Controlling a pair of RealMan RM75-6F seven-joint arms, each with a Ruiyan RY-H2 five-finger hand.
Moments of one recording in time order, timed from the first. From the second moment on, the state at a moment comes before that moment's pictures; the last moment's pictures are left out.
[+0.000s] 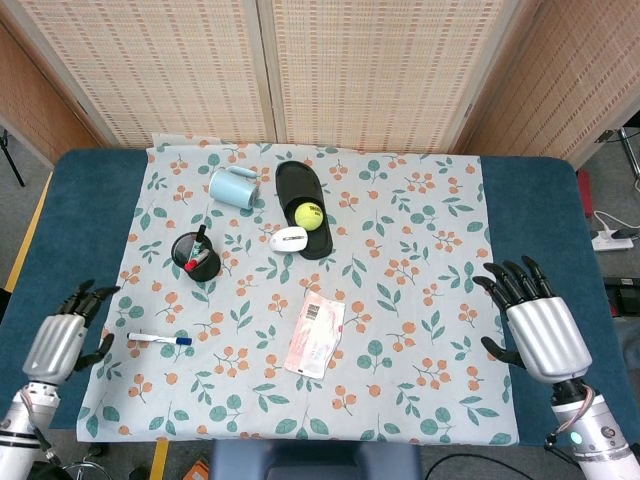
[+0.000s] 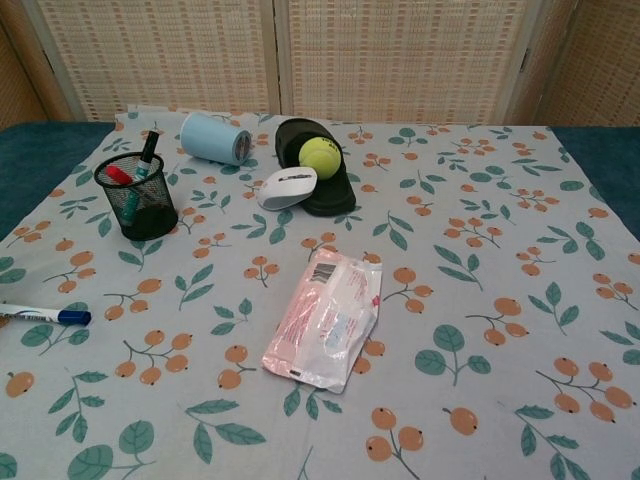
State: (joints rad) left arm -0.22 -1.11 -0.05 -1.75 1.47 1.34 -0.05; right arm 0.21 -0.83 0.08 -2.22 -1.48 1.35 -0.45
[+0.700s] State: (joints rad) left arm -0.25 -1.45 0.00 -1.53 1.42 1.24 0.27; right arm 0.22 -0.83 0.09 -2.21 -1.45 1.35 -0.43
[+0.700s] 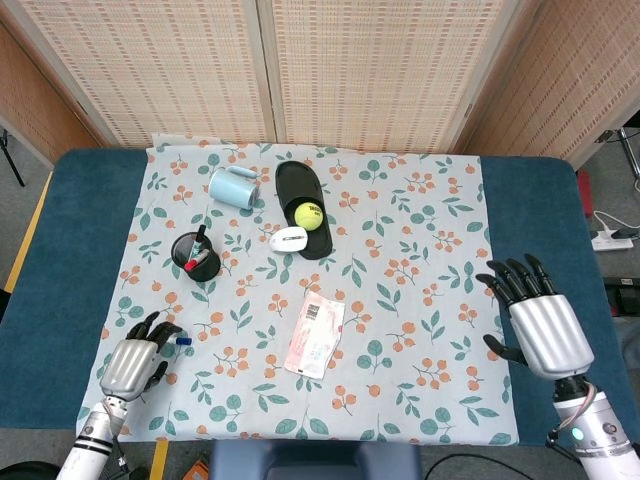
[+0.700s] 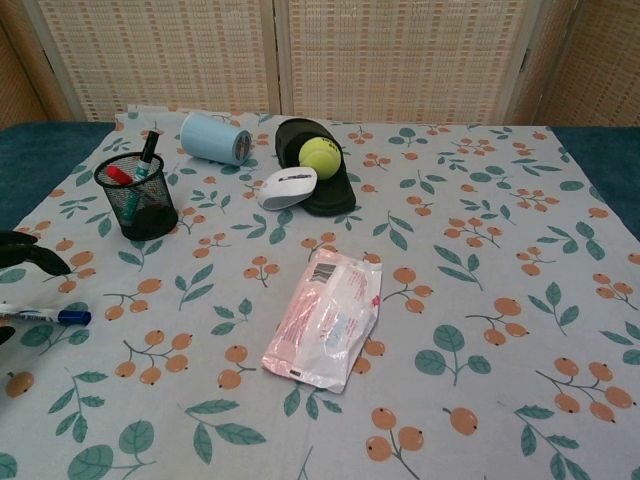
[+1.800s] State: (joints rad) left arm -0.26 -1.67 -0.03 -1.22 1.40 1.28 0.30; right arm 0.23 -0.83 0.09 -2.19 -1.42 1.34 -0.42
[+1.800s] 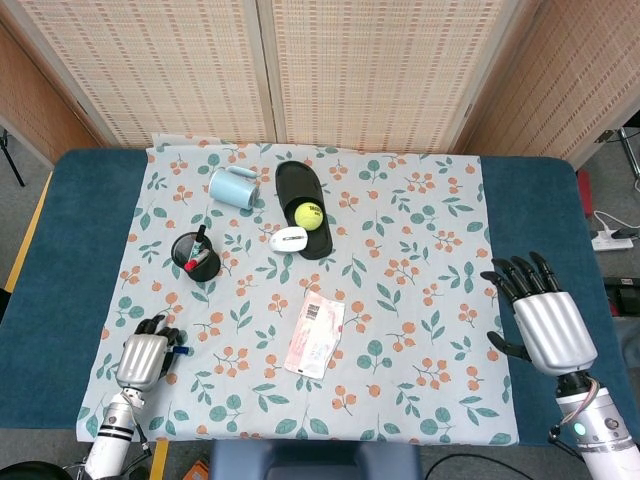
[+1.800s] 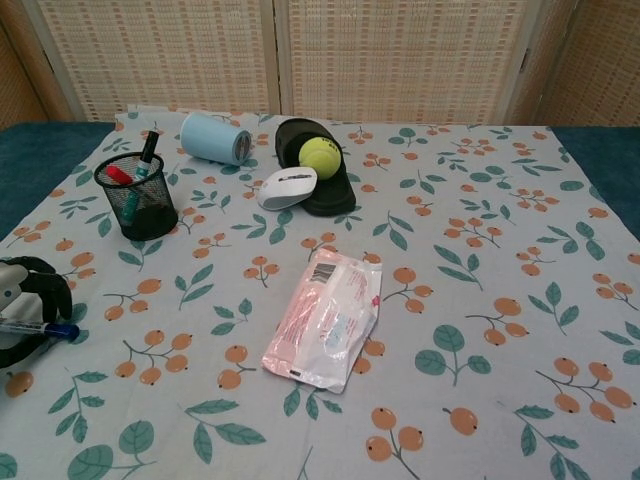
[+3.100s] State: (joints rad) left arm -0.37 -1.31 -0.33 -1.52 1.32 1.23 -0.08; right arm 0.23 -0.81 0.09 -2.19 -1.43 1.35 -0.39
